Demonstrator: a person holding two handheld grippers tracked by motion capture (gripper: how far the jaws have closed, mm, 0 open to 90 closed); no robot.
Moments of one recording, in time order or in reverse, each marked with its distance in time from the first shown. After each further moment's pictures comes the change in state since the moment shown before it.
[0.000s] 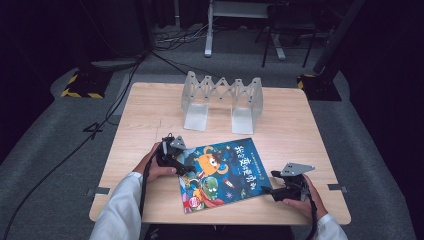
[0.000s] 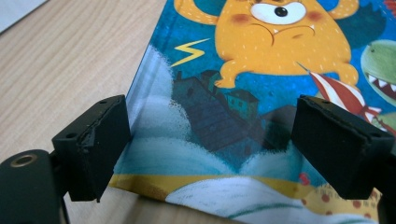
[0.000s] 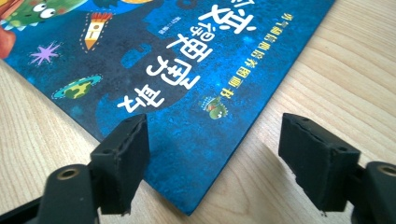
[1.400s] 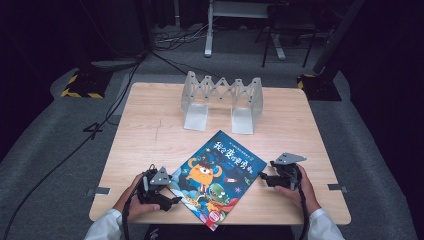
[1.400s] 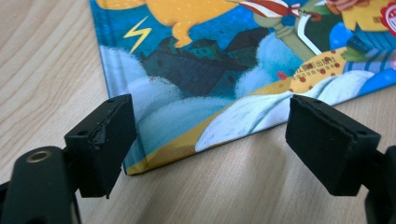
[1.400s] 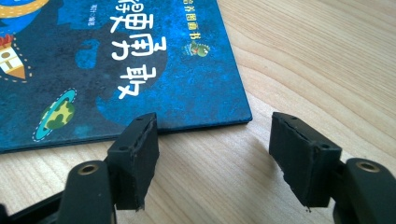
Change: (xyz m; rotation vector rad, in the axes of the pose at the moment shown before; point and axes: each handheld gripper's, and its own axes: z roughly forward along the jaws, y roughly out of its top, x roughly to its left) left arm -0.080 -0.070 -0.046 -0.059 0.038 -0.030; right arm -0.013 0.020 0.023 0.026 -0.181 0.056
